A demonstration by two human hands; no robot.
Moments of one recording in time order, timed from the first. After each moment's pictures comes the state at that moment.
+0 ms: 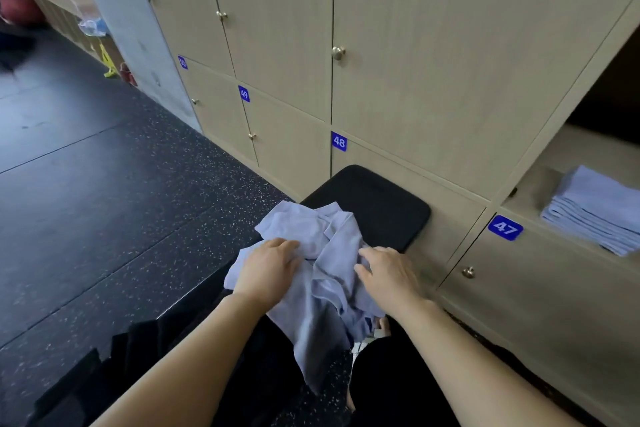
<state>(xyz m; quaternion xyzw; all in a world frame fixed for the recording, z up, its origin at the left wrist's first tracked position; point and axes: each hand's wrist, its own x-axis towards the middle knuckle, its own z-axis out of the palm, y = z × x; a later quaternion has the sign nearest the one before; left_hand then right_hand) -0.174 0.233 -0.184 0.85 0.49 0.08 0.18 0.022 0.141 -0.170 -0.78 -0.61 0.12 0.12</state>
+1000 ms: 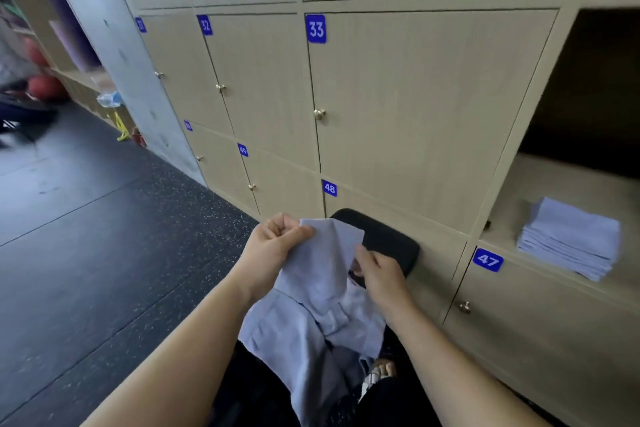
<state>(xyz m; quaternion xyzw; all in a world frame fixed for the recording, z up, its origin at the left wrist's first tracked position) -0.132 0.233 -0.055 0.58 0.40 0.36 0.61 0.028 0.145 -0.105 -0.70 -0.34 0.36 0.52</state>
